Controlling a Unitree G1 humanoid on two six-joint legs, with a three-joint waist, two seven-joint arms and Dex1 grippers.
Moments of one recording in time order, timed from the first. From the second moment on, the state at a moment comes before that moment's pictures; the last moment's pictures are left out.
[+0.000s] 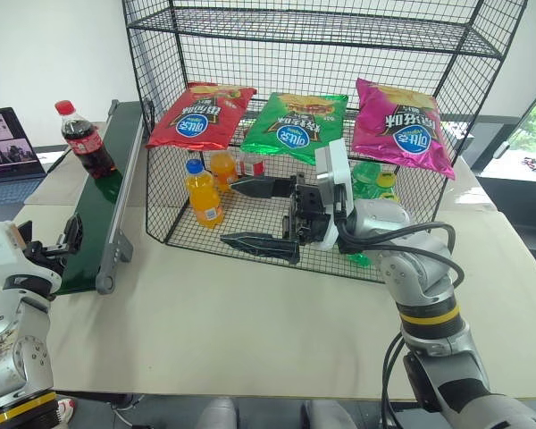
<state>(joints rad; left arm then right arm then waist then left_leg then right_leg) -0.10 0.50 0.64 -0.12 -0.47 0.33 -0.27 -0.71 -0.30 0.15 -0.29 0.61 0.53 0.94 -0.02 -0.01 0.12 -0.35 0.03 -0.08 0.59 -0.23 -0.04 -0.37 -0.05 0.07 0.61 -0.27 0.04</state>
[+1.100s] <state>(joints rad) -0.15 0.56 0.62 -0.02 -0.47 0.33 -0.29 -0.71 -0.30 0.15 -0.30 0.61 0.53 0.92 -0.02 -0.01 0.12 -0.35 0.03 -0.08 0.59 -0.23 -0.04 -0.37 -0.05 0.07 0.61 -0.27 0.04</state>
